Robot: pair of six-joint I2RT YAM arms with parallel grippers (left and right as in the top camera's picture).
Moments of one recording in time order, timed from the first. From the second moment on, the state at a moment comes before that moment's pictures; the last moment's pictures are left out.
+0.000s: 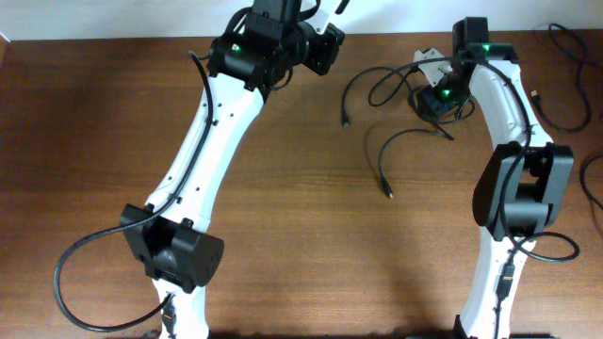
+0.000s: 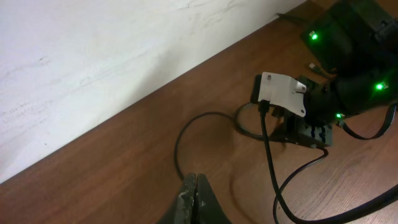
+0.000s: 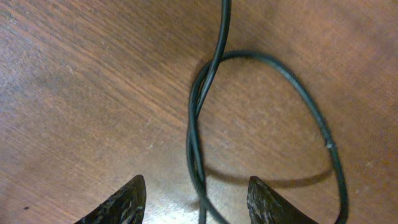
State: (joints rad) left arm -0.41 2.06 2.23 -0.78 0.28 0.14; right arm -0.04 2.32 2.04 -0.99 -0.14 -0.64
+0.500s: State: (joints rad) left arm -0.41 2.06 2.23 -0.81 0.28 0.16; right arm -0.03 2.41 2.04 -0.98 -0.18 -0.67
